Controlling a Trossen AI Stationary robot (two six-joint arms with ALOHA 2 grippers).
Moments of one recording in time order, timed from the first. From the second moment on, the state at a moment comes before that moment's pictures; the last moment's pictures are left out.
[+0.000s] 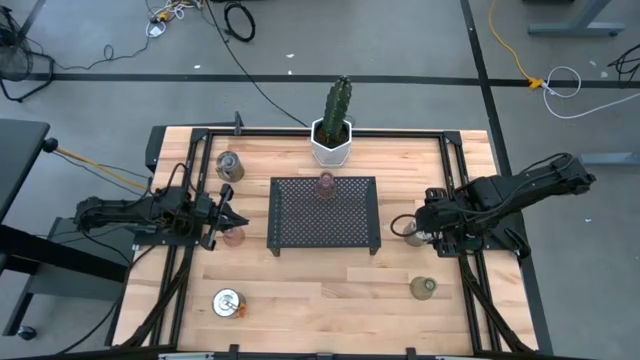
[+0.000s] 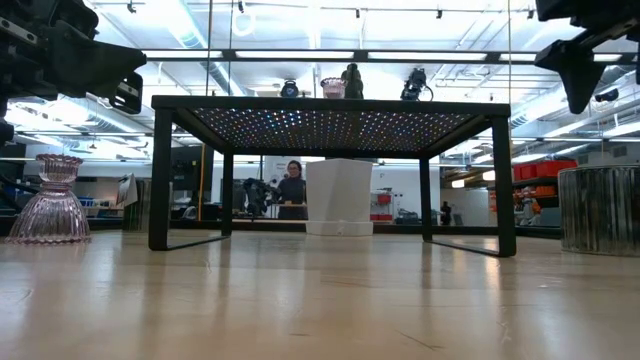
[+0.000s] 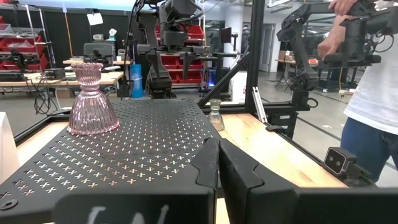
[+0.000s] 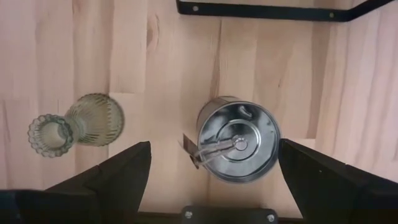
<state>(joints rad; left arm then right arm) -0.01 0.01 0.01 0.08 0.16 -0.04 0.30 1.02 0.99 -1.31 0.05 0.23</state>
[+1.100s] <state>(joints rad) -0.01 0.01 0.01 0.08 0.16 -0.04 0.30 1.04 0.99 -1.37 0.06 0.33</state>
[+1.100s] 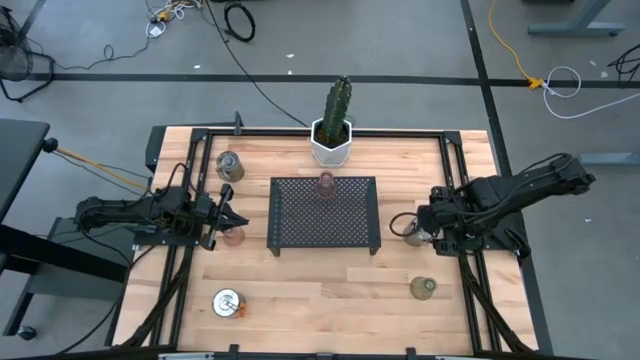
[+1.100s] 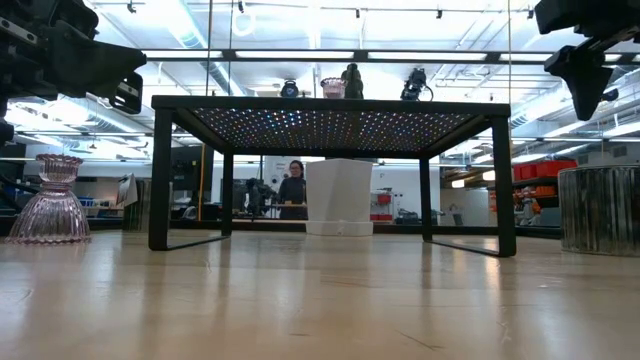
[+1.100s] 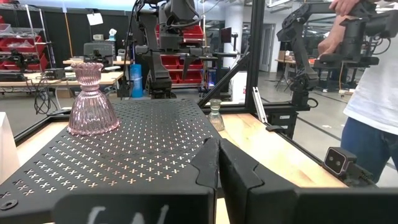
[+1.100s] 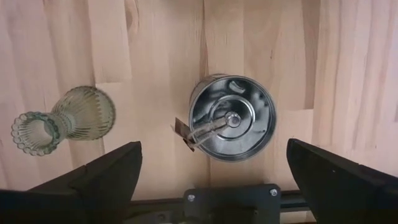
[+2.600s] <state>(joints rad) -0.01 0.01 0.01 0.08 0.16 -0.04 0.26 1.06 0.77 -1.12 0.16 0.25</state>
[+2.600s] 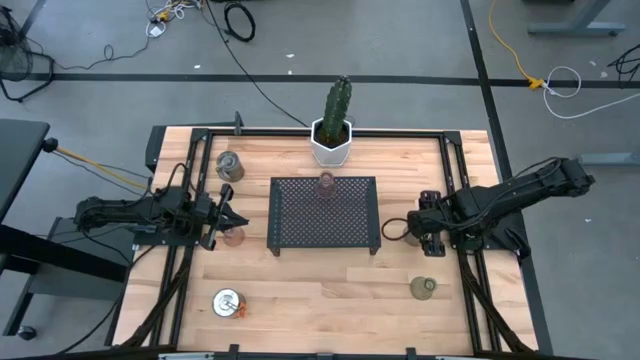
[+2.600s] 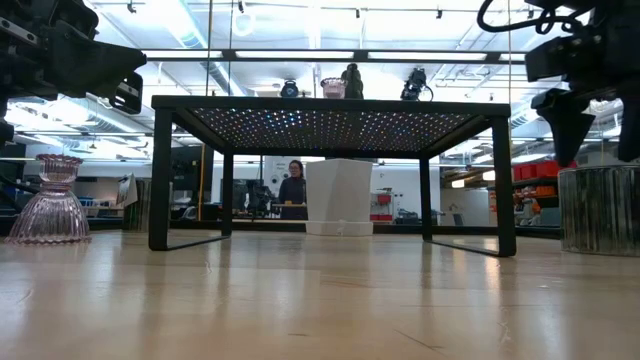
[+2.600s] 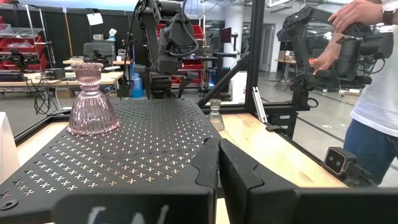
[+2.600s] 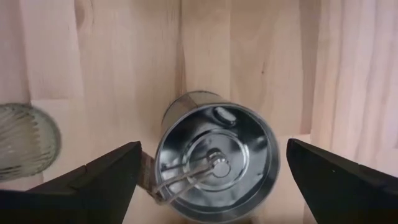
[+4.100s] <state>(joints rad) -0.01 0.01 0.01 0.08 0.16 -0.04 0.24 1.06 0.67 -1.03 0.11 0.47</state>
